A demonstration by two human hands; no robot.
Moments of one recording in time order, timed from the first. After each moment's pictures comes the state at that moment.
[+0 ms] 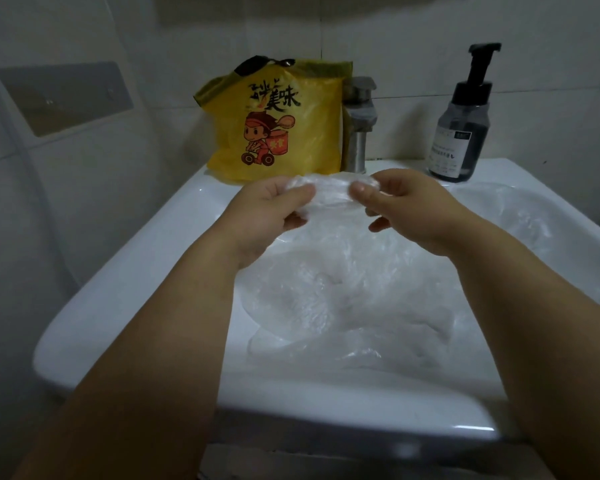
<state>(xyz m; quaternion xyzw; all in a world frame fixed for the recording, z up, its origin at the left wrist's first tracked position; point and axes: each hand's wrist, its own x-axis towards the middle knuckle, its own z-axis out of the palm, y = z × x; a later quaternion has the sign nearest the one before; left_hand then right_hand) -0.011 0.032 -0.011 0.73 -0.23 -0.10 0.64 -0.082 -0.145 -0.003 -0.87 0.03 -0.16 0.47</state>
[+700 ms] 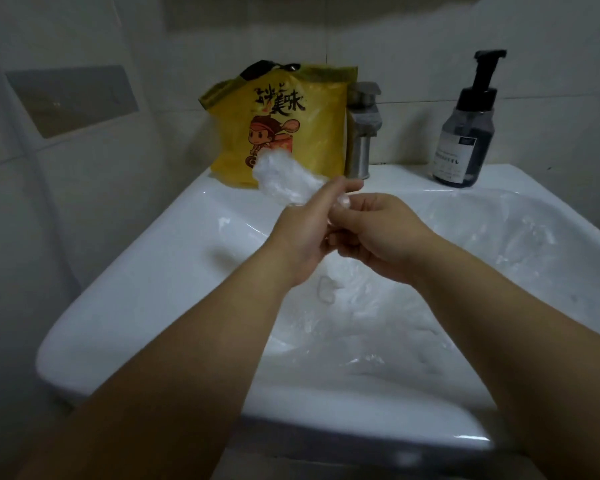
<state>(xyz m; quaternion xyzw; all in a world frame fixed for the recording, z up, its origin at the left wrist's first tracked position) -0.038 -0.007 -0.016 0.60 -0.17 -0.21 0.75 -0.078 -0.101 -0.014 -0.69 0.01 -0.06 0.73</state>
